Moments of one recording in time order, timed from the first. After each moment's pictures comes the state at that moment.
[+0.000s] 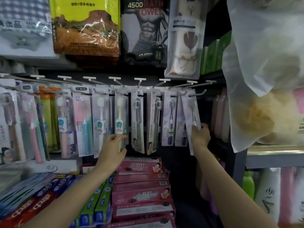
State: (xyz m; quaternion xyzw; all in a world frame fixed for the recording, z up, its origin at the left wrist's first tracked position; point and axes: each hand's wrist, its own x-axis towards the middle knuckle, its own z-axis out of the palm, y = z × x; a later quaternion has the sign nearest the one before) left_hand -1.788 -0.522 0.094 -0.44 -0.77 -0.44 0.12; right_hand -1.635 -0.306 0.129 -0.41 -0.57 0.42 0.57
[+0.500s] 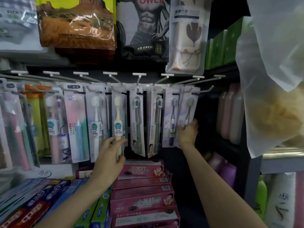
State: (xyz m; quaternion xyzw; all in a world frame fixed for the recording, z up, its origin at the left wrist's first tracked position) left_hand -1.799 -0.517 0.075 -0.49 -0.73 -0.44 0.19; right_hand -1.695 -0.294 0.120 -0.41 -0.65 0.33 0.55
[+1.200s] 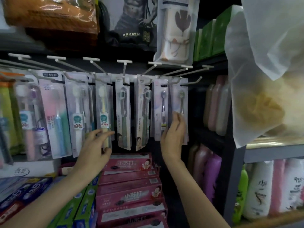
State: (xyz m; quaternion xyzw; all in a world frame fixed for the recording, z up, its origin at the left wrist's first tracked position) left_hand -1.805 -0.513 0.079 -0.49 -0.75 -0.42 0.17; right_hand -1.685 -0.327 0.076 -0.33 -0.72 0.04 0.61
